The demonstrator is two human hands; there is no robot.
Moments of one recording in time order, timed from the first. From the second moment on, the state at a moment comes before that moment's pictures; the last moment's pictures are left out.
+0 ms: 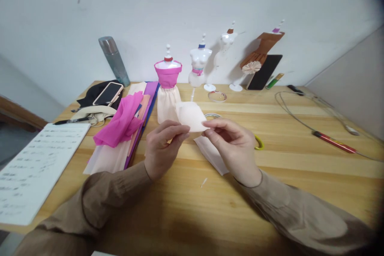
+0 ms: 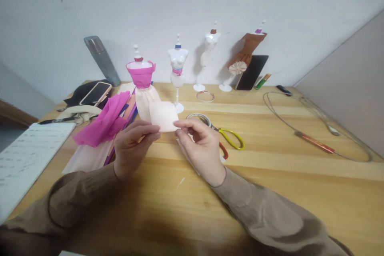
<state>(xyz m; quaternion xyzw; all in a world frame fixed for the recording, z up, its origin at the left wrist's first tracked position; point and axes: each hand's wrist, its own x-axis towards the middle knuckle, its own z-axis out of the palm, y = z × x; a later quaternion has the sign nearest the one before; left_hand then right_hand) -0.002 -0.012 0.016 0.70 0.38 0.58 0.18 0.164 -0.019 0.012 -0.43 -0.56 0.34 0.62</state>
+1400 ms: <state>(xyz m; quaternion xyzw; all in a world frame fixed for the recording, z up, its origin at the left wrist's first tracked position) -0.004 -0.006 0.012 0.74 0.34 0.57 0.06 0.170 -0.014 -0.004 -0.43 -0.64 0.26 0.57</state>
